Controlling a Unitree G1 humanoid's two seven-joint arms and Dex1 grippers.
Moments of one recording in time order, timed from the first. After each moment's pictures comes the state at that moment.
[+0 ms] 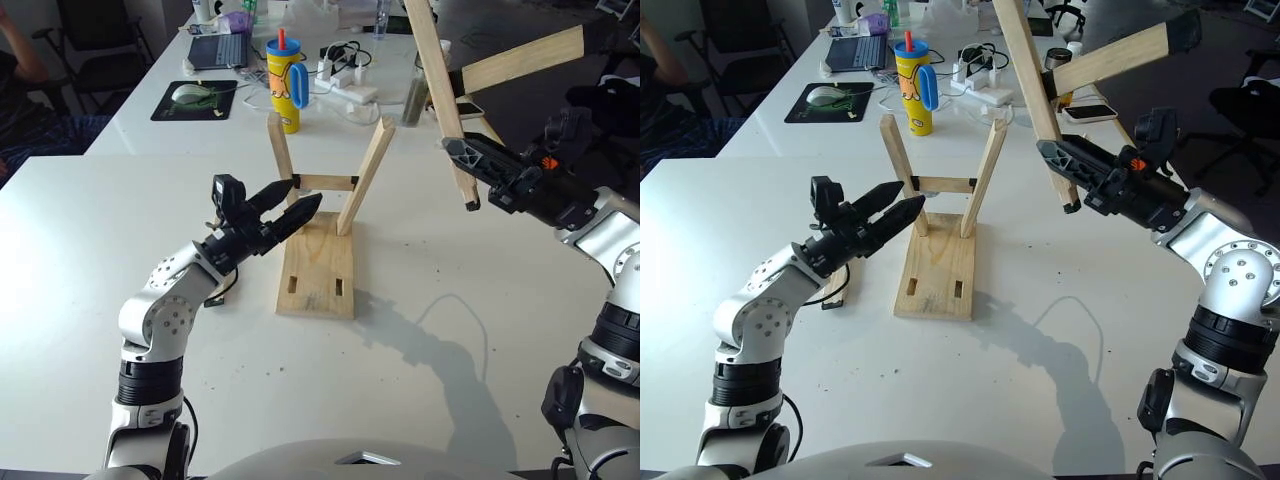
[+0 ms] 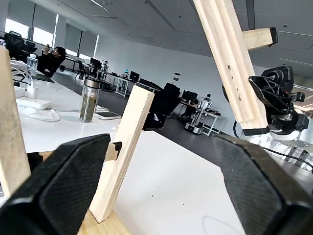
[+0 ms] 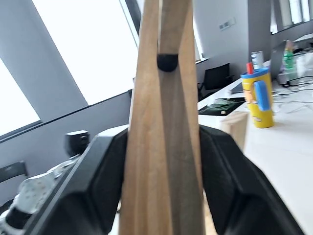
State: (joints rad) left arm -0.27 0.26 0.09 -0.29 -0.80 0.61 -0.60; right arm -0.48 -0.62 -0.44 -0.18 1.04 1.06 0.80
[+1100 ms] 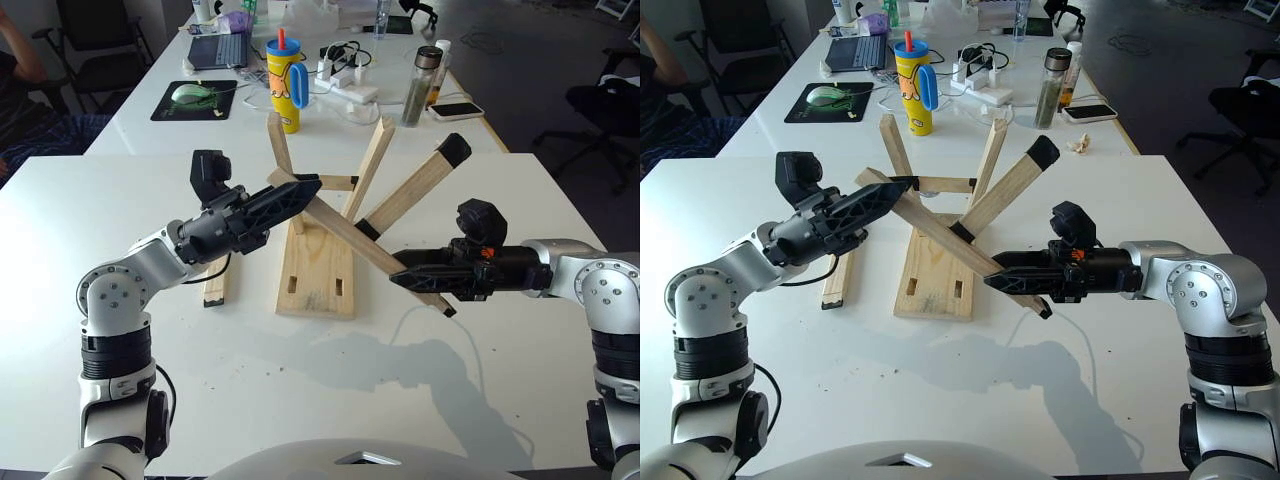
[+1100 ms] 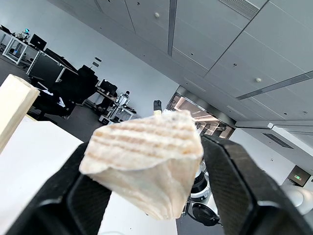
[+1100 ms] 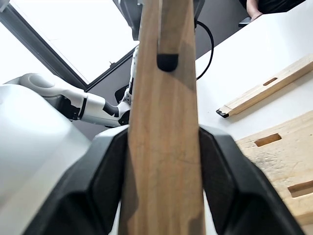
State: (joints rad) left arm -0.40 0.40 0.20 -0.23 -1.38 0.99 -0.64; right arm -0.36 -0.79 -0.09 -0.22 1.05 1.12 1.23
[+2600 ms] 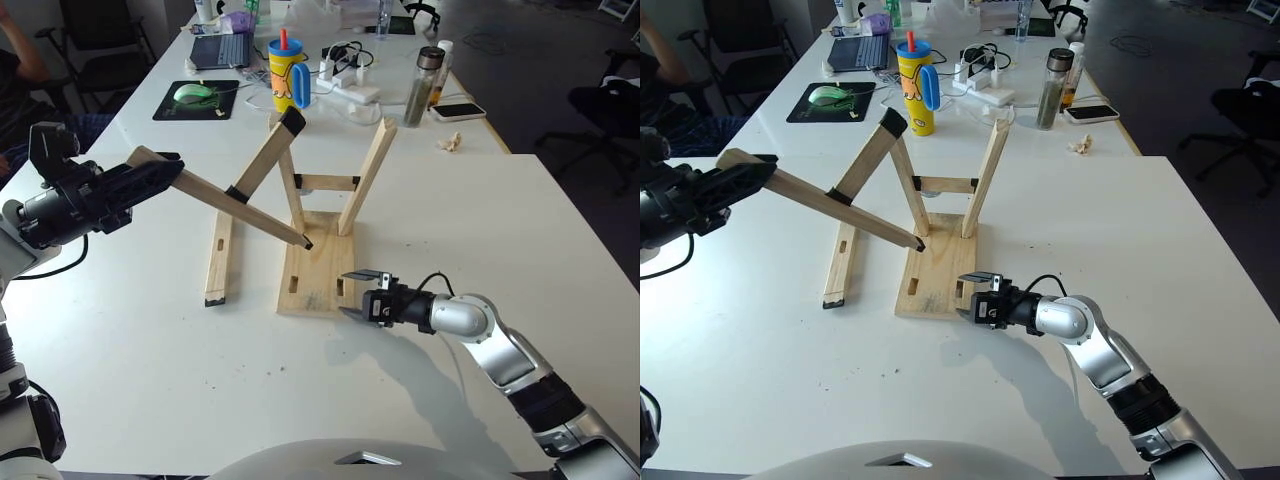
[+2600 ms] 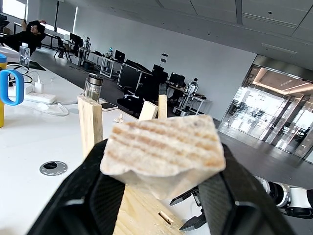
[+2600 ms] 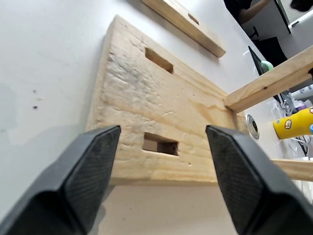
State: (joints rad) left arm -0.35 0.86 0.44 -0.02 -1.10 0.90 -0.99; right arm -0.15 -0.62 0.41 -0.08 -0.25 -0.21 0.70
